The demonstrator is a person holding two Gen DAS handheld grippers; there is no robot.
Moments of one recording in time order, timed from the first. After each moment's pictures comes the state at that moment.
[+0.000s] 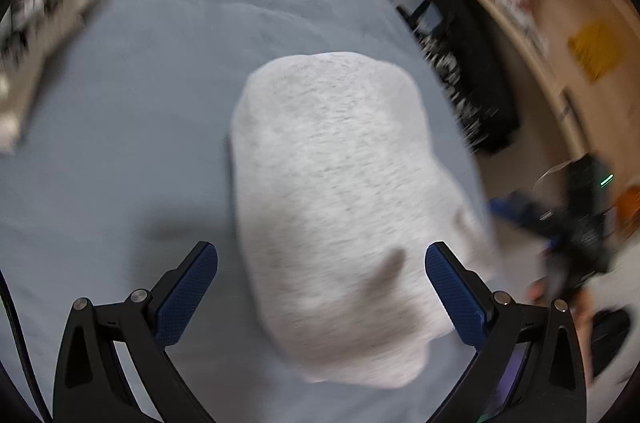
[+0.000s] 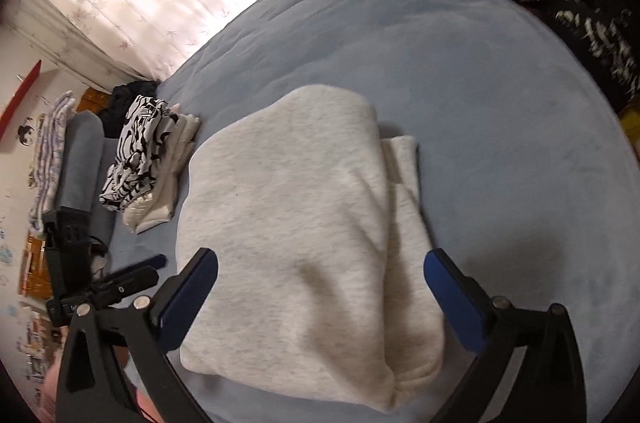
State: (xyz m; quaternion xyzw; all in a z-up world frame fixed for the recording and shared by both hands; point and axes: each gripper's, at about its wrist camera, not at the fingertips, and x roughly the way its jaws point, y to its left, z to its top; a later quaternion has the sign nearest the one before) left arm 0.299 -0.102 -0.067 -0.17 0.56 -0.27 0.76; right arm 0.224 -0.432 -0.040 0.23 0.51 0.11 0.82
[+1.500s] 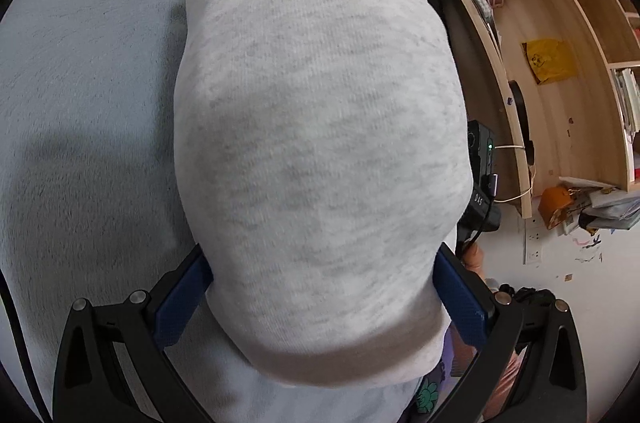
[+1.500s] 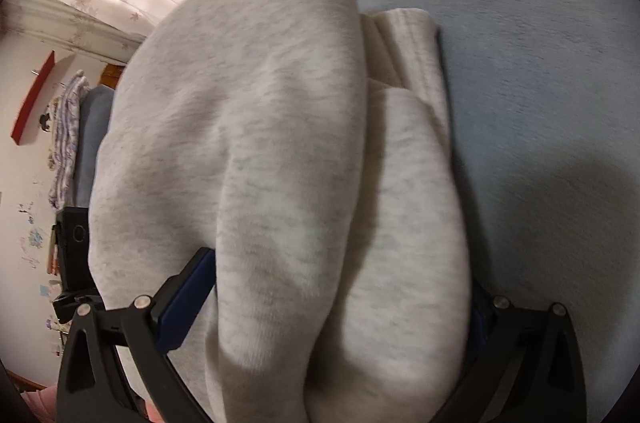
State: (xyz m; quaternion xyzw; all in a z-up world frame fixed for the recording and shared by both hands) left arm 0.283 -0.120 -0.183 -0.26 0.60 -0.38 0.65; right arm 0.255 -0.427 -0.175 0.28 0.55 0.20 0.76
